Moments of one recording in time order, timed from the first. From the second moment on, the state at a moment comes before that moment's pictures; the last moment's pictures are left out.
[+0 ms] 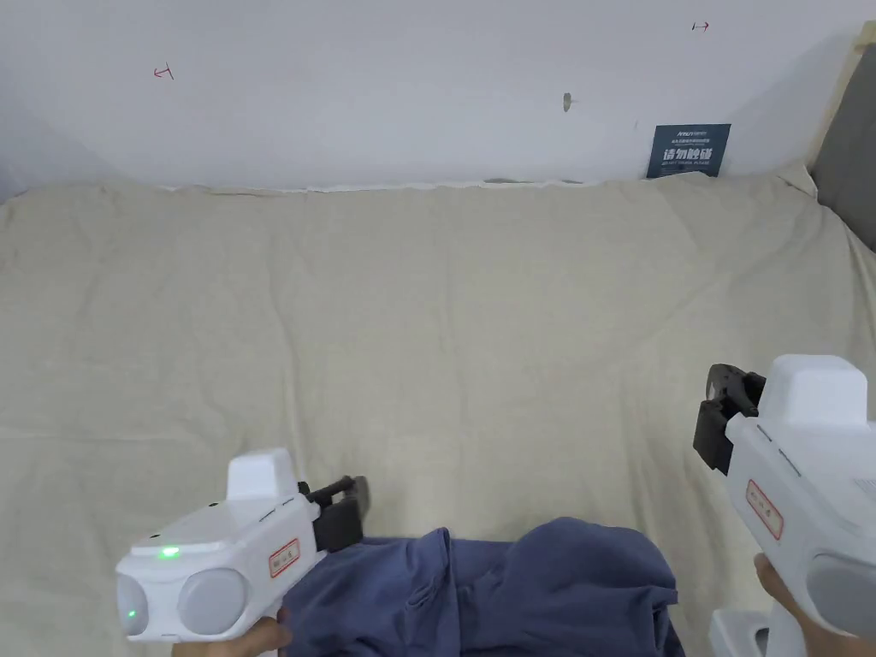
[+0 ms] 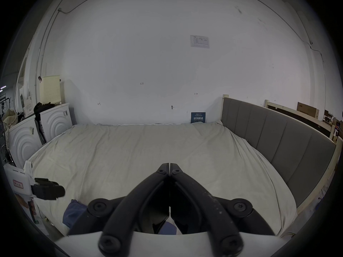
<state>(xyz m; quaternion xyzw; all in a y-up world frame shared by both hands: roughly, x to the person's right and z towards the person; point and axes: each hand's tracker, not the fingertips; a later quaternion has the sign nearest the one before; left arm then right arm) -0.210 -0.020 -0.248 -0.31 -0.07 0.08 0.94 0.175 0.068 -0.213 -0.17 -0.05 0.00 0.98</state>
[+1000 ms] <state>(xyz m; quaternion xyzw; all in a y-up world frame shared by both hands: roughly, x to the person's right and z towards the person) -0.134 -0.115 -0.265 -0.46 -0.16 0.05 0.87 0.188 0.068 -0.209 -0.18 -0.06 -0.01 0.98</state>
